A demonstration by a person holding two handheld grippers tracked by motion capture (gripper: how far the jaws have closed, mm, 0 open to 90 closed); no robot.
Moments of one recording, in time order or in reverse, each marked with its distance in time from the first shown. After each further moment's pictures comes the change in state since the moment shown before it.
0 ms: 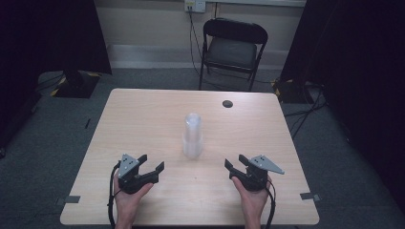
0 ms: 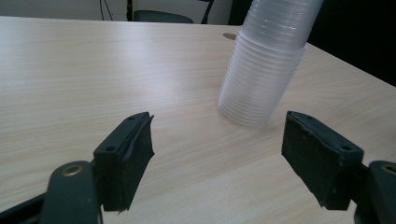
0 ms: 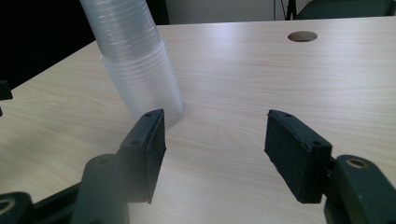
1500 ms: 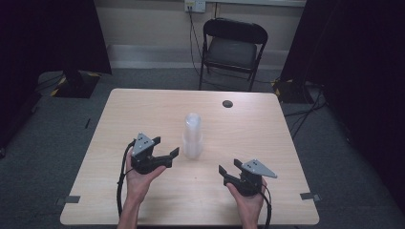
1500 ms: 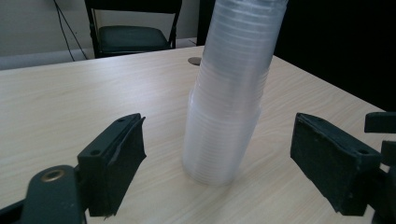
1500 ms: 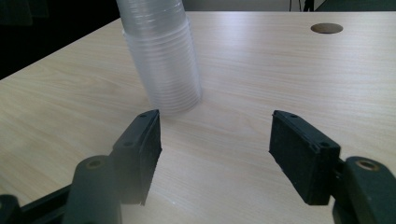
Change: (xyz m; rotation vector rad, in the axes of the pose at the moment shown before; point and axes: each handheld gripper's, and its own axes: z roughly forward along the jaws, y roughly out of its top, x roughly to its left) left arm -0.024 0.064 0.032 0.003 -0.118 0.124; right arm 0.014 -0.012 0.003 0.030 0.041 -0.058
